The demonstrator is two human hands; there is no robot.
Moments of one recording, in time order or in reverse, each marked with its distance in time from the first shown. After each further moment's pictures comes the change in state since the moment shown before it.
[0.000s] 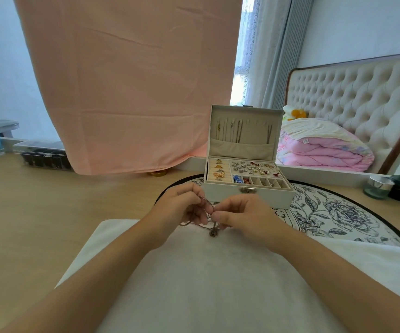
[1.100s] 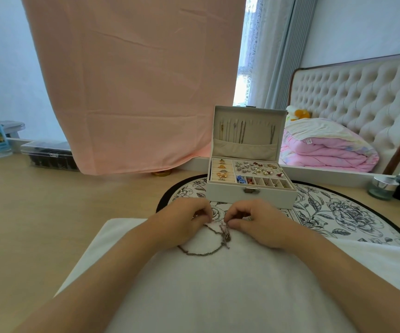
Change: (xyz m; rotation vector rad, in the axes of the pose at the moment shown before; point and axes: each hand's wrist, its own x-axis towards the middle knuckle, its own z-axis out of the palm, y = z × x) left_hand 0.008 -0.019 -0.014 1.039 -0.102 0.150; right_hand 0.008 0.024 -0.028 -0.601 -0.056 -0.103
